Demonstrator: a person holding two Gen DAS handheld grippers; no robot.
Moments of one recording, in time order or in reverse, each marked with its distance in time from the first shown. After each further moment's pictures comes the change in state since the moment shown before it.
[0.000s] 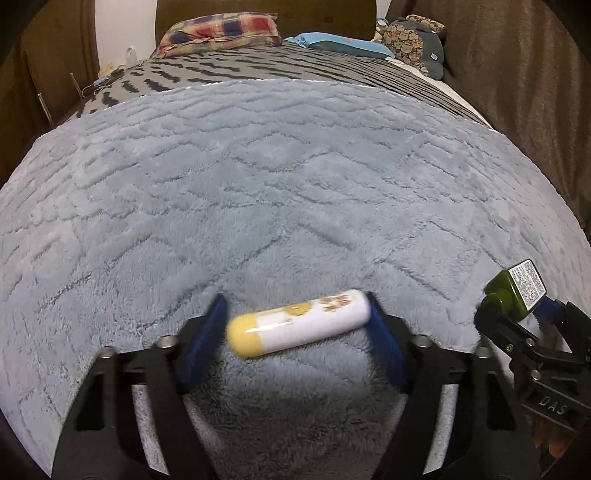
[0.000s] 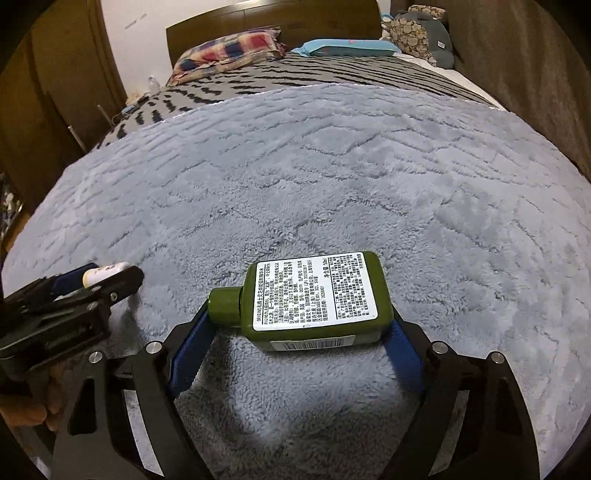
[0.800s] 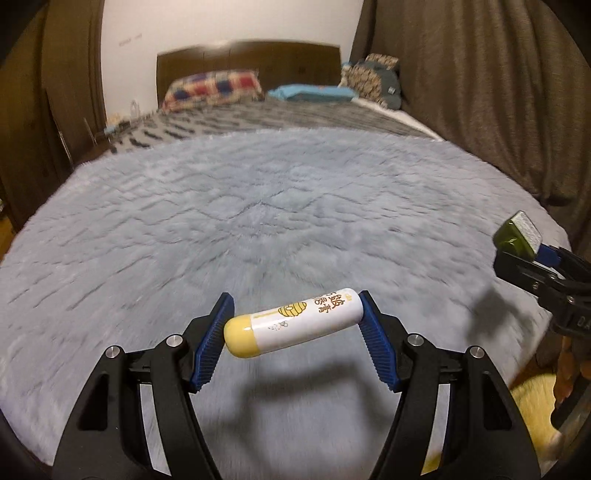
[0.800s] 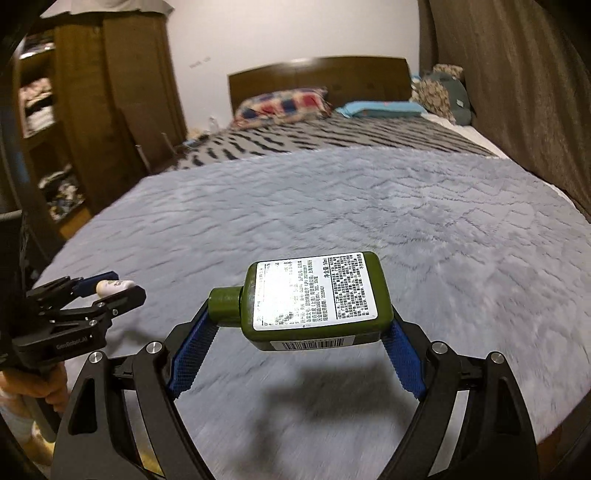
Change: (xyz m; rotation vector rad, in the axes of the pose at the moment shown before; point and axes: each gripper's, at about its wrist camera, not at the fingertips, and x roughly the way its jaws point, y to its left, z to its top) left arm -0.195 0.004 -0.157 0.116 -0.234 -0.019; right arm -0.181 0.022 -0.122 -0.124 -0.246 0.153
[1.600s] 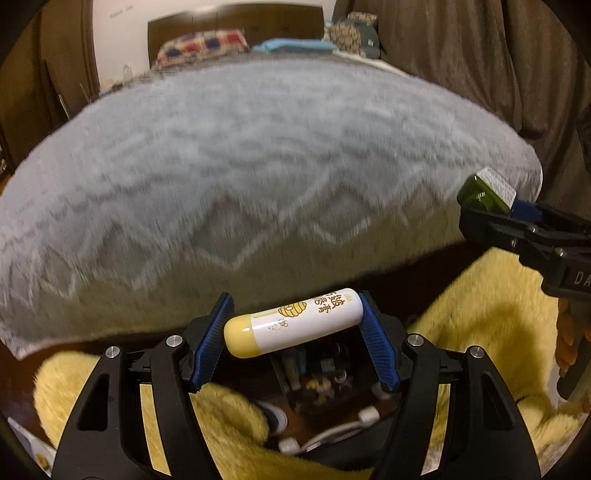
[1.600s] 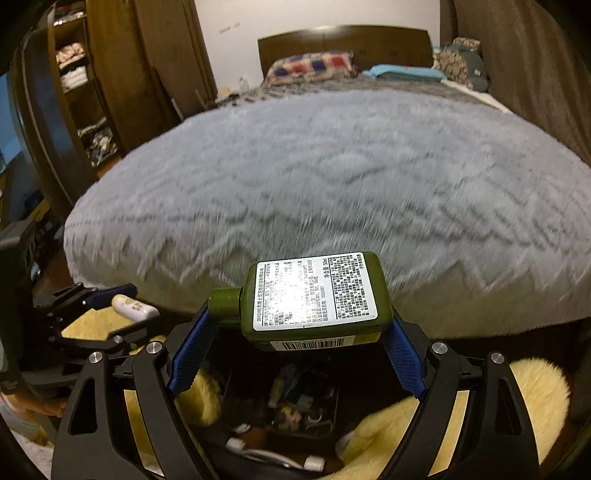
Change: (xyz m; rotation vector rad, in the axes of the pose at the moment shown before) left arm -0.075 -0.037 -0.193 0.015 0.204 -0.043; right arm -0.064 0.048 -0.160 -0.017 0.189 0.073
